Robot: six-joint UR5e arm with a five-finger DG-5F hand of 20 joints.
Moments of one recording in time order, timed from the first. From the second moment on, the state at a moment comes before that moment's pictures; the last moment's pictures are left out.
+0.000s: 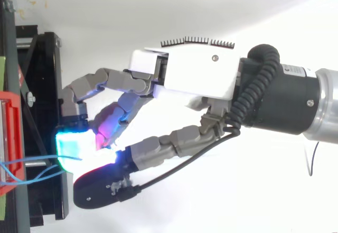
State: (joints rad) arm 0.17 -2.31 -1.03 -3.08 -1.23 -0.06
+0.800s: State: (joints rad) arm 0.17 -2.31 -1.08 -3.05 -1.24 -0.06
